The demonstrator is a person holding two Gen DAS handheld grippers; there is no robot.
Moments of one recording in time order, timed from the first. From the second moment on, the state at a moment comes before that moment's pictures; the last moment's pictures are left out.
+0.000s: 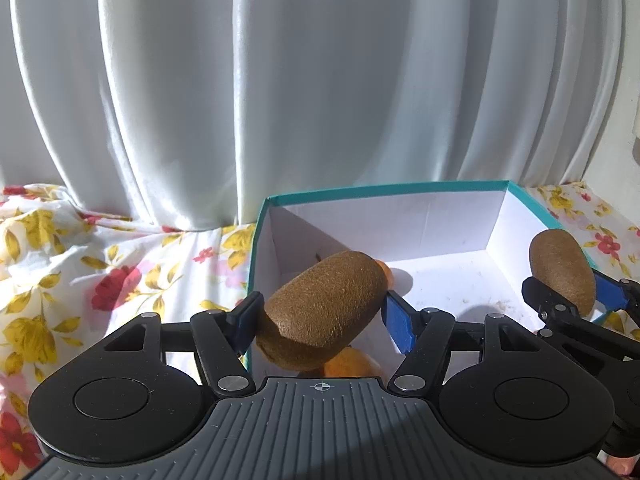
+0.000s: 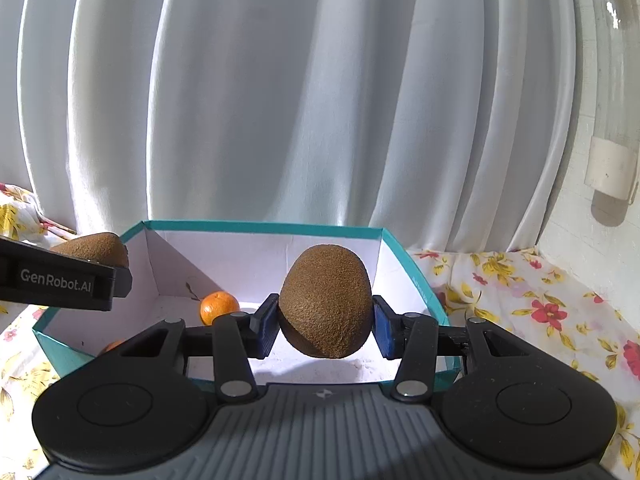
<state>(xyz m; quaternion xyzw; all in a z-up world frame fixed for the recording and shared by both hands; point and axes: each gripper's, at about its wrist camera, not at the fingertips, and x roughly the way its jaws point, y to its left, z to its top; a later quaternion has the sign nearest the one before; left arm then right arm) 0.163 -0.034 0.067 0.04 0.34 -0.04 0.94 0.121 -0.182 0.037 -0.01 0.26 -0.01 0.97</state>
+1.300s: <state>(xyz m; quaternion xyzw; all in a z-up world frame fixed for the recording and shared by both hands) 0.175 -0.043 0.036 0.06 0.37 -0.04 0.93 0.130 -0.186 0.012 -0.01 0.28 -0.02 0.96</state>
